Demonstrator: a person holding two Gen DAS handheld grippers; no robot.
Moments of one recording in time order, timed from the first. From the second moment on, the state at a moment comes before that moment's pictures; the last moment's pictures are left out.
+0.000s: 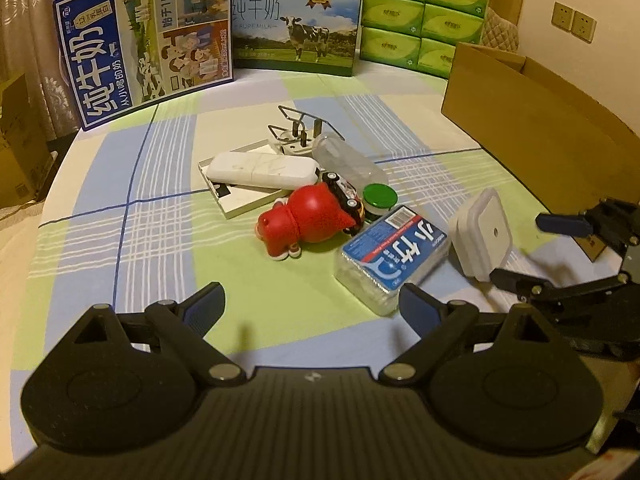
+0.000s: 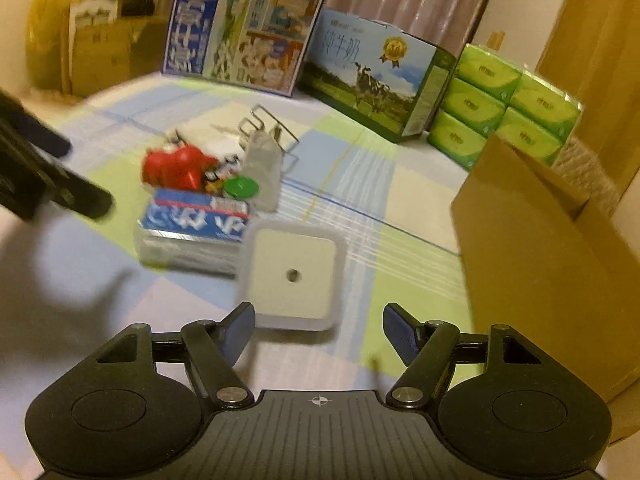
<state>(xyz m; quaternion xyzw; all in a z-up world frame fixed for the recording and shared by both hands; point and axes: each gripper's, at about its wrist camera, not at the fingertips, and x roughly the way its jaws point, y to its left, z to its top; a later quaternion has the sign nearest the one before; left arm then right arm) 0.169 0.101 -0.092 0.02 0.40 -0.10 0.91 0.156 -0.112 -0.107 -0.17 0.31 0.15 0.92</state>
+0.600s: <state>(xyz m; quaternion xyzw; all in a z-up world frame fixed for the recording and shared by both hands) 0.180 0.084 -0.096 0.04 0.39 -0.13 0.91 0.209 -0.127 -0.105 -0.09 0.39 0.24 0.89</state>
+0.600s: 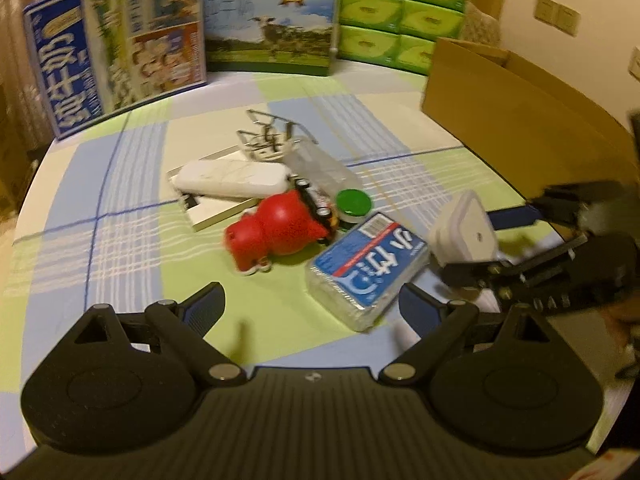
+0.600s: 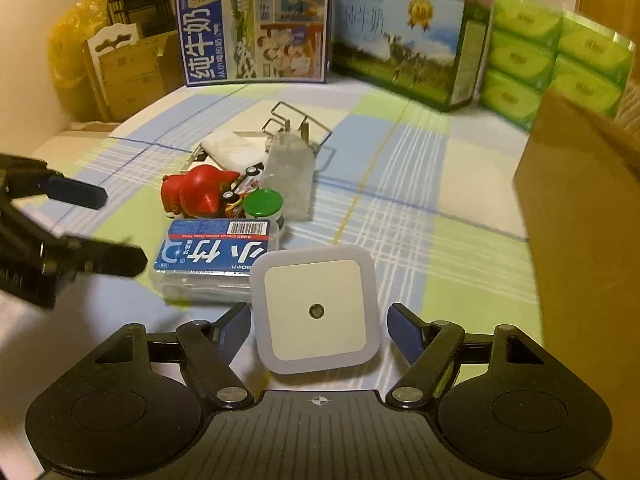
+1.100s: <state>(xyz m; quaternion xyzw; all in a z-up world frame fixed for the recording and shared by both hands) 0.202 0.038 -0.119 0.16 0.37 -0.21 0.89 0.215 -0.165 -0.088 -0.05 0.40 0.21 0.89</state>
